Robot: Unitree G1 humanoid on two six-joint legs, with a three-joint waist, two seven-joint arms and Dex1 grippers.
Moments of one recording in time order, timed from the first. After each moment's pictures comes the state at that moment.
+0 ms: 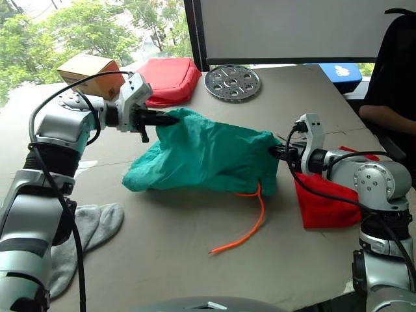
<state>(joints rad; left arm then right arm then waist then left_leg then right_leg) -1.09 0.70 -0.26 0.75 -0.14 0.29 -1.15 -0.55 -0.50 -0.18 -0.17 0.89 1.29 0.23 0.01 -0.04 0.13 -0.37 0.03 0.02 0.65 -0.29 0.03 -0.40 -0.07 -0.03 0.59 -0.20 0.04</state>
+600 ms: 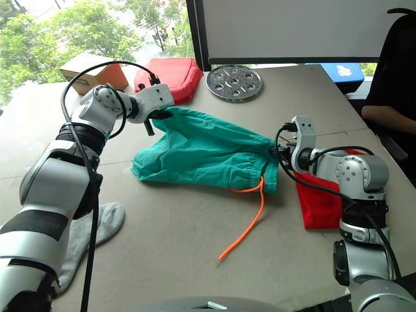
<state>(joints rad) -1.27 0.60 -0.39 1.23 0.32 -0.13 -0.84 -0.61 -0.41 -0.16 -0.08 0.73 1.33 0.15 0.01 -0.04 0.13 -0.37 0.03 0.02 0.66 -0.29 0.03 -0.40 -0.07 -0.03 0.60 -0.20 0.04</state>
